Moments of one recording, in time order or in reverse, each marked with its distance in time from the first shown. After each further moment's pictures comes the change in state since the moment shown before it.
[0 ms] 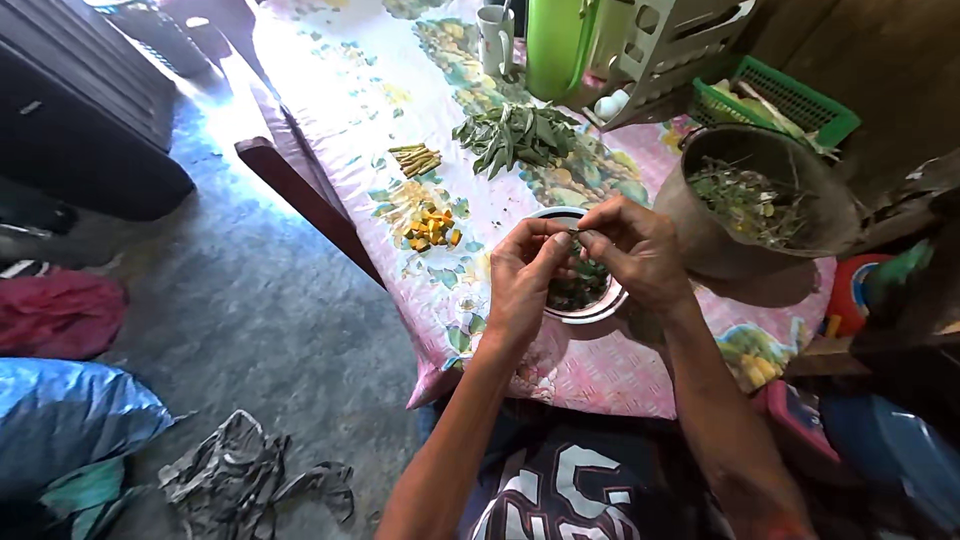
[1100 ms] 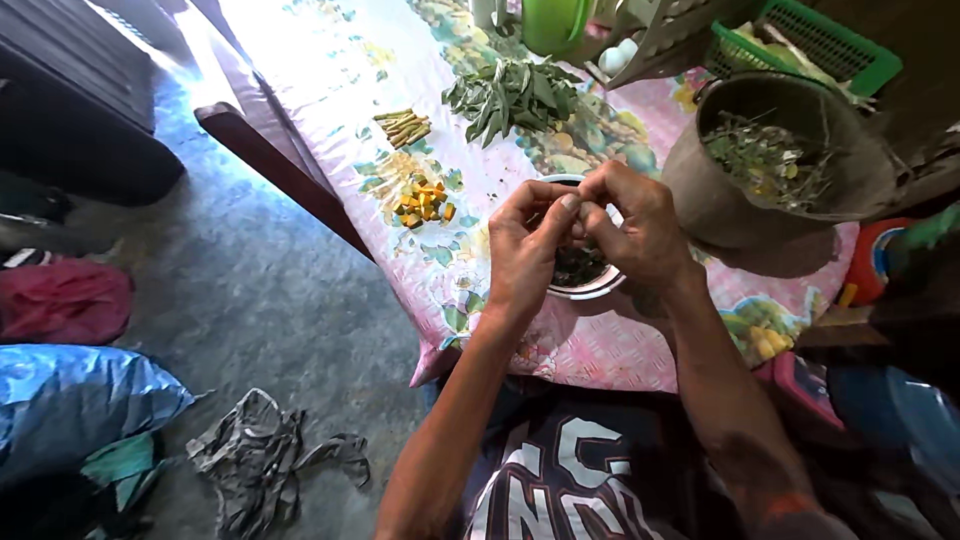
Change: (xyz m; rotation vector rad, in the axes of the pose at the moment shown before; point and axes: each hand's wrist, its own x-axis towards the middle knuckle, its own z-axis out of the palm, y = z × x) left_hand 0.017 -0.008 0.006 -0.015 0.028 0.054; right_hand 0.004 0.002 0.002 -0.391 -0.081 -0.127
